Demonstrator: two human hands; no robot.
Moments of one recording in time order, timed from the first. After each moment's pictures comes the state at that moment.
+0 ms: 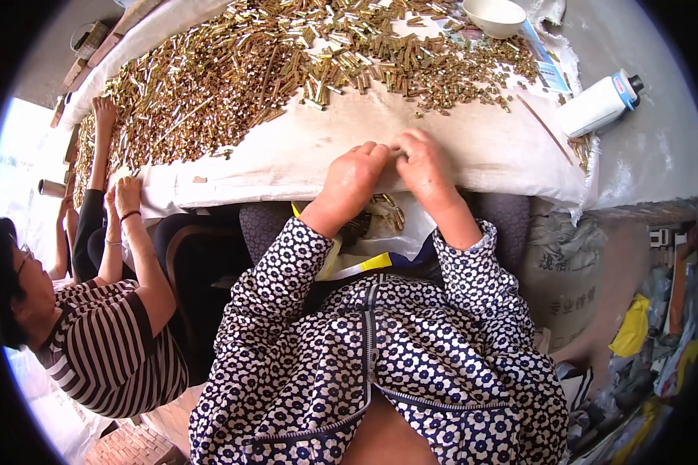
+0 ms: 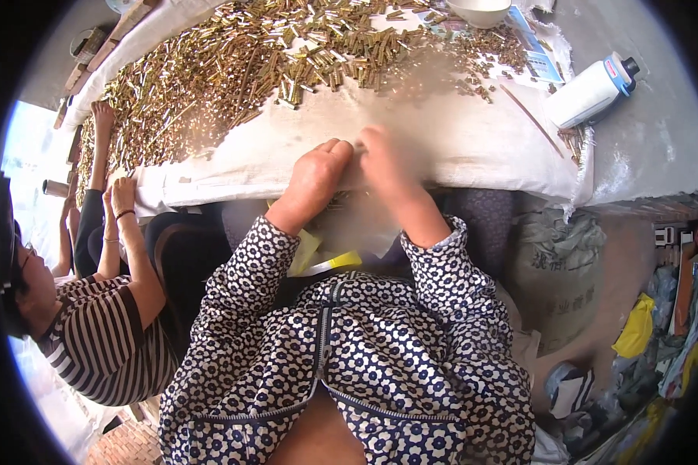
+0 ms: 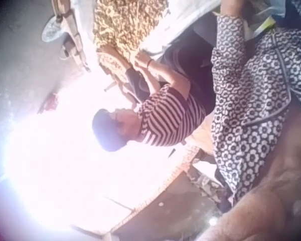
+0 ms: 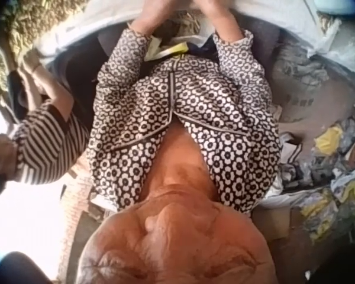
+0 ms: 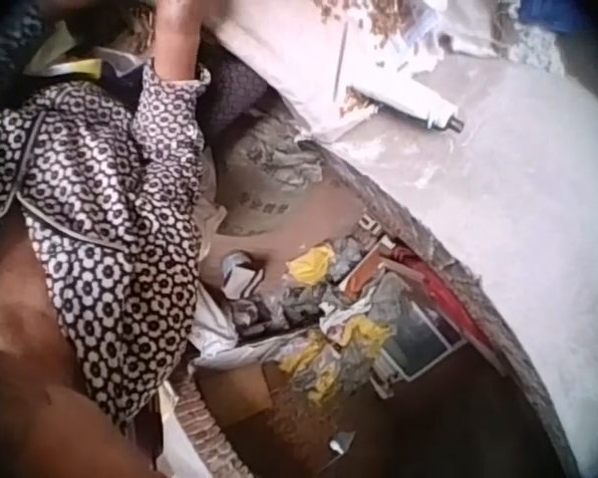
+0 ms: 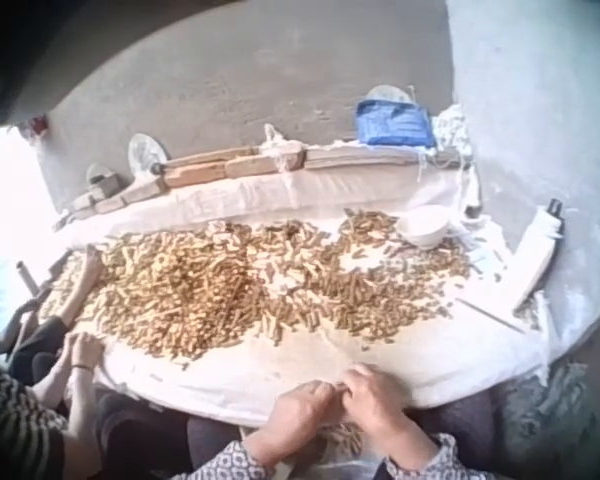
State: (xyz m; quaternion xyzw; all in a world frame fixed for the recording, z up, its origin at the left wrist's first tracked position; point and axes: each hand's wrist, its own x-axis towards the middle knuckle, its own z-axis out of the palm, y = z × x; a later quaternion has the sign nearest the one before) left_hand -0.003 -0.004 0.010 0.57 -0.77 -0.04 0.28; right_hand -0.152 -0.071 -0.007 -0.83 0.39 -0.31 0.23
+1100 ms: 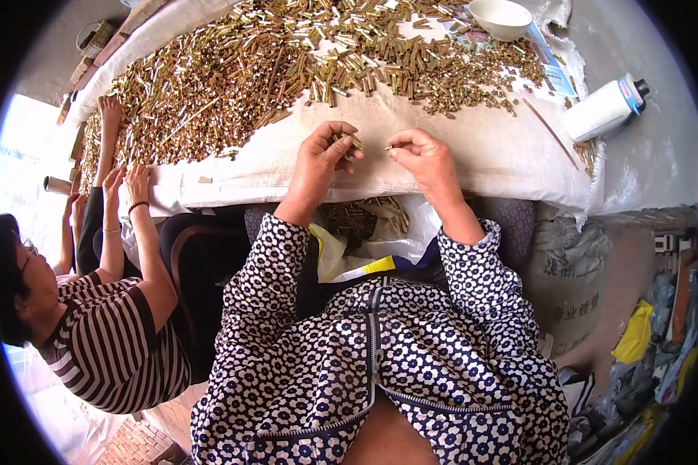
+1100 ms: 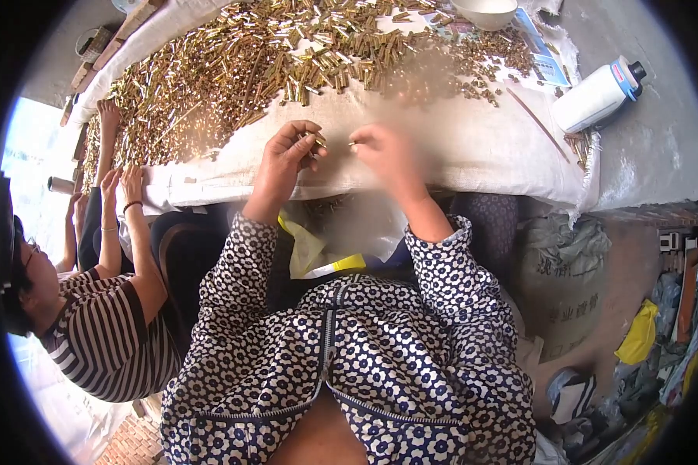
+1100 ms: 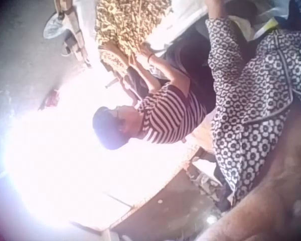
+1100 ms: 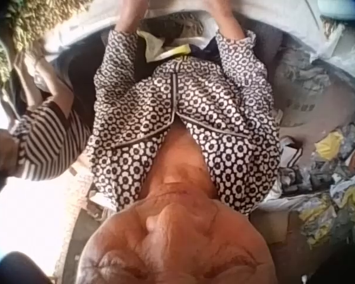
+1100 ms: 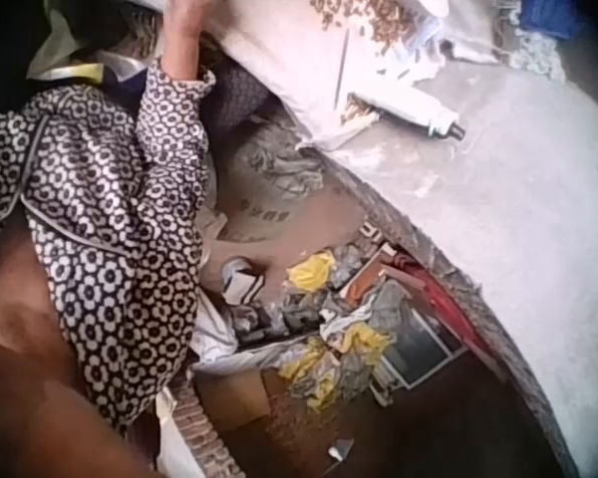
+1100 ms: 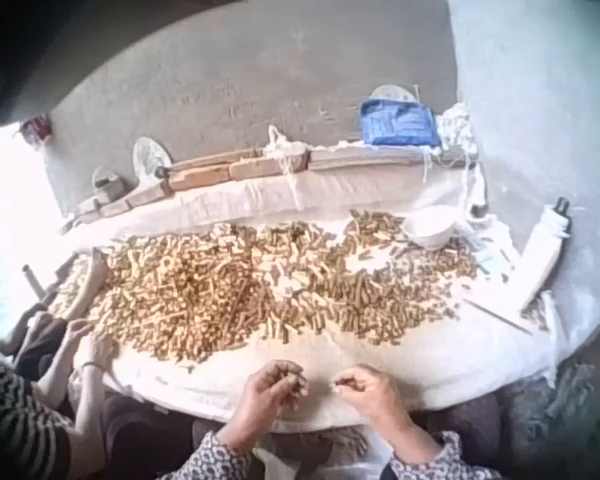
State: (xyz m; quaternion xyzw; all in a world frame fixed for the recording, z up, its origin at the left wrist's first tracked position) left_hand 0.043 -0.005 0.019 0.51 -0.39 -0.52 0.57; right_hand -0.144 -0.075 -0.015 -0.65 0.36 -0.39 0.54
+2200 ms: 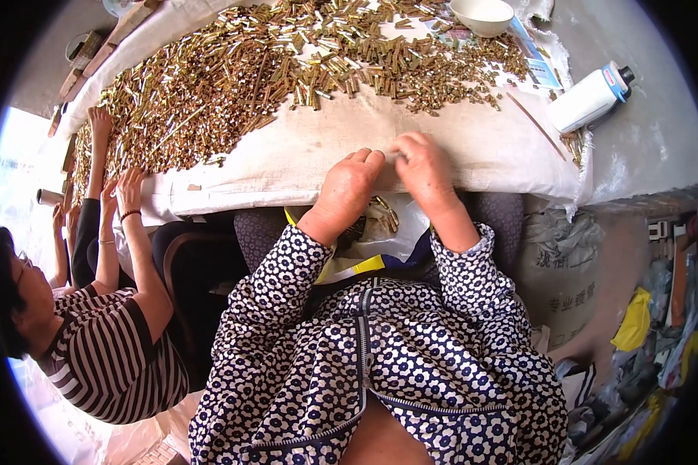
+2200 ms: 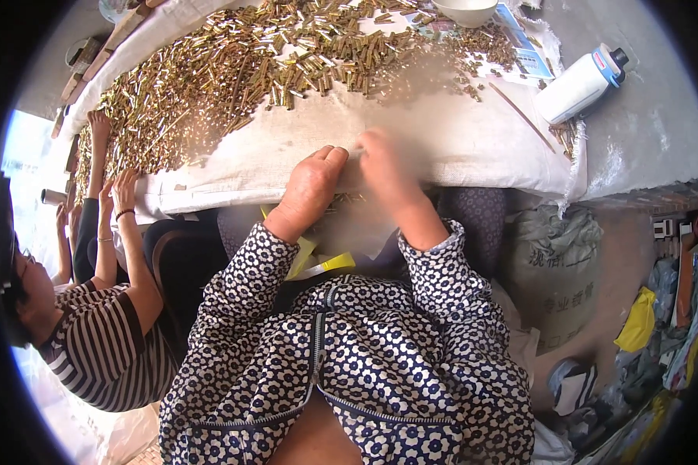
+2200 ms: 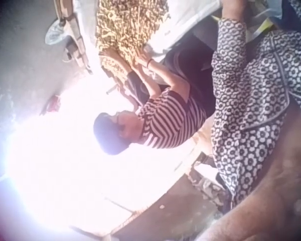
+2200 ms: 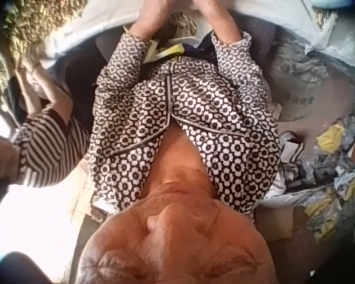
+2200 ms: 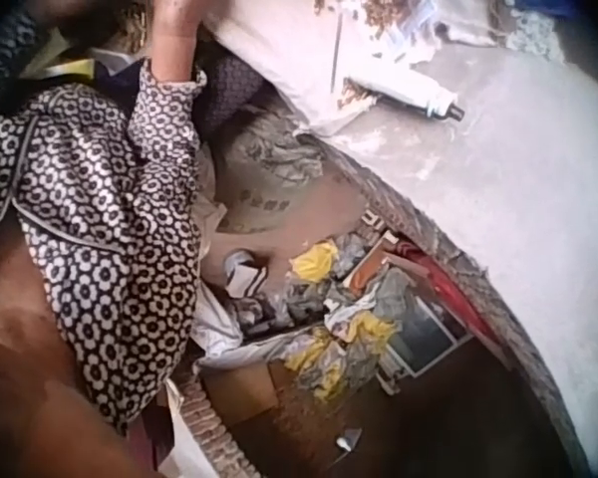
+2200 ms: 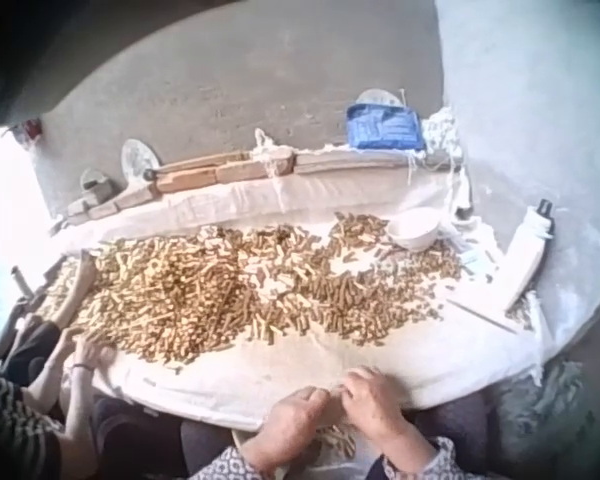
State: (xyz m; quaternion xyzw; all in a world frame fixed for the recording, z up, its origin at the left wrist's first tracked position) left_hand -0.007 -0.004 0.006 0.59 -0.77 -0.05 0.26; right_hand -0.160 -0.075 -0.011 -0.83 0.37 -0.36 0.20
